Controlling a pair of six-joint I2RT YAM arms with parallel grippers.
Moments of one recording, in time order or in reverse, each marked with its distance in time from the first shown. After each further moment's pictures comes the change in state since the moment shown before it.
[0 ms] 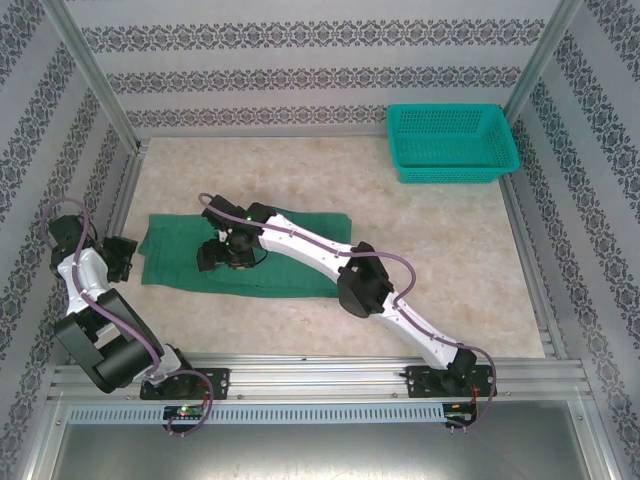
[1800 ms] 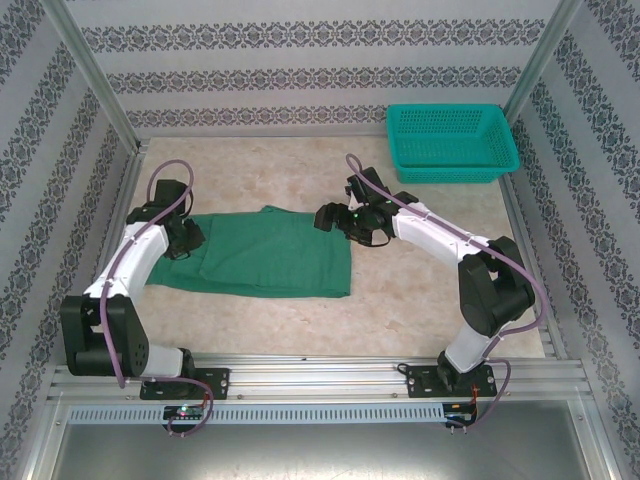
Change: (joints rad) left arm -0.692 0.048 0.127 -0.171 -0.426 0.148; right arm -0.486 -0.896 -1.273 0.472 -0.003 -0.019
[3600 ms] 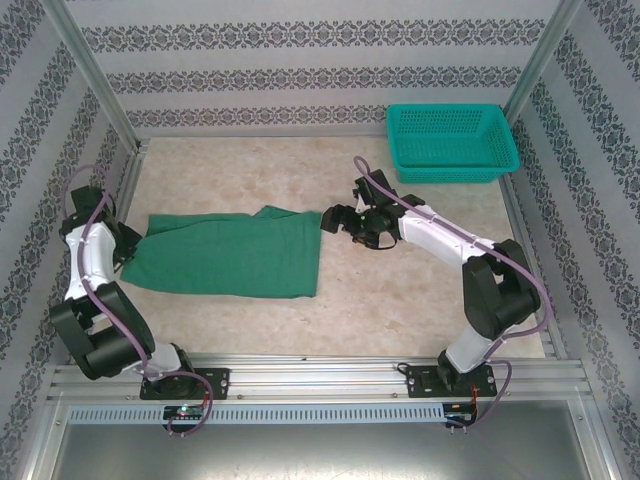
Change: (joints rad) left arm 0.503 0.054 0.103 -0.051 0.009 0.015; right arm -0.037 -0.018 -0.051 0.005 -0.017 -0.003
